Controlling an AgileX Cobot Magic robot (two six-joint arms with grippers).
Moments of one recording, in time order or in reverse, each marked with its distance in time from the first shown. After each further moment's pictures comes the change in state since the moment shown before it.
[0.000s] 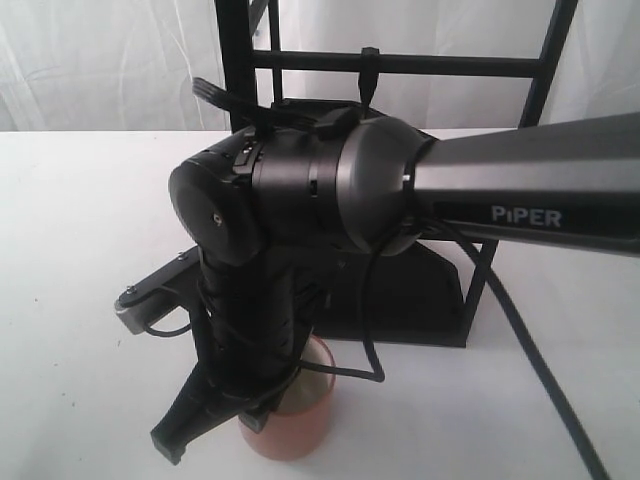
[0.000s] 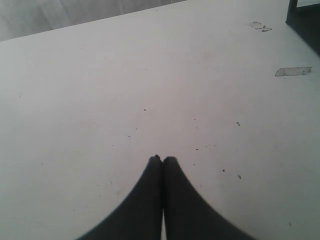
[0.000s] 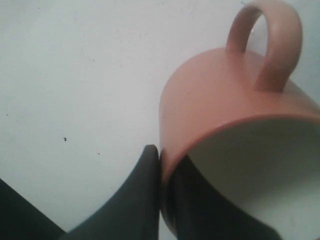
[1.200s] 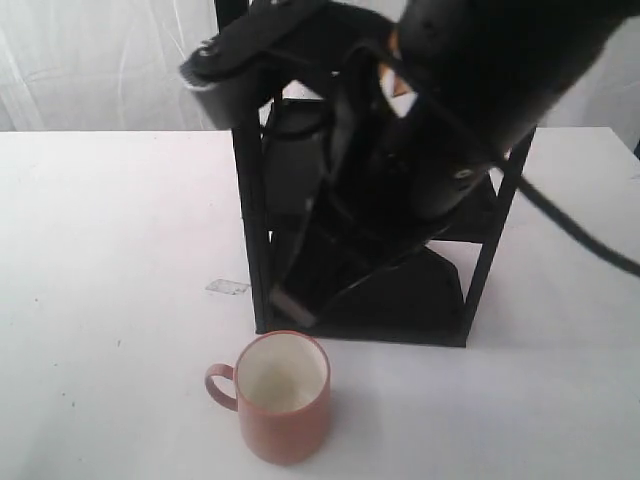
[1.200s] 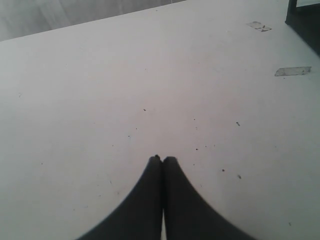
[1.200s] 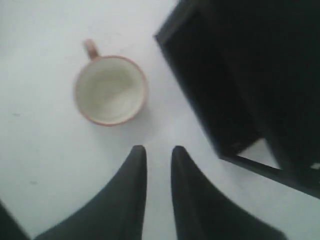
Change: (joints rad) left arm 0.000 0.000 0.000 0.000 0.000 0.000; right arm -0.004 -0.537 0.059 -0.291 0.095 0.014
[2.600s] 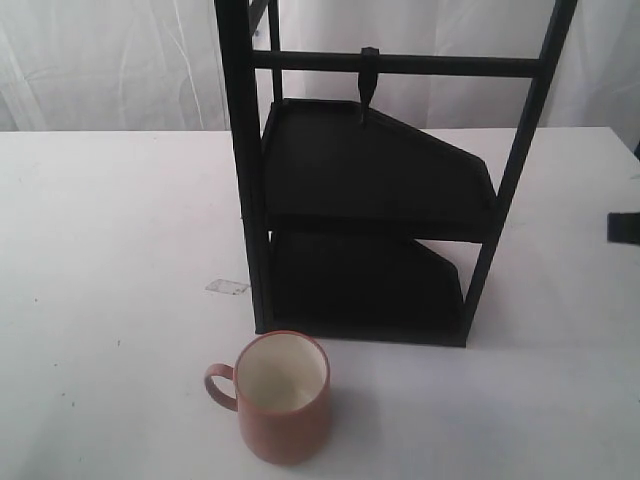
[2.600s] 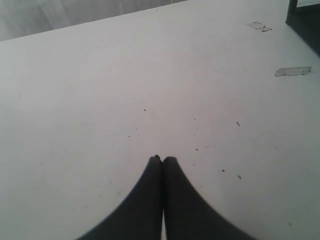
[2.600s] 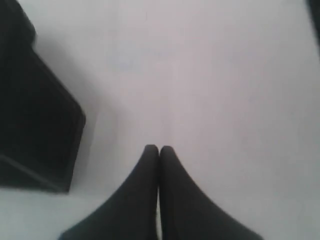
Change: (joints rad) left arm 0.000 0.000 0.000 0.000 0.000 0.000; right arm -1.021 -0.422 0.782 0.391 -0.822 -0.176
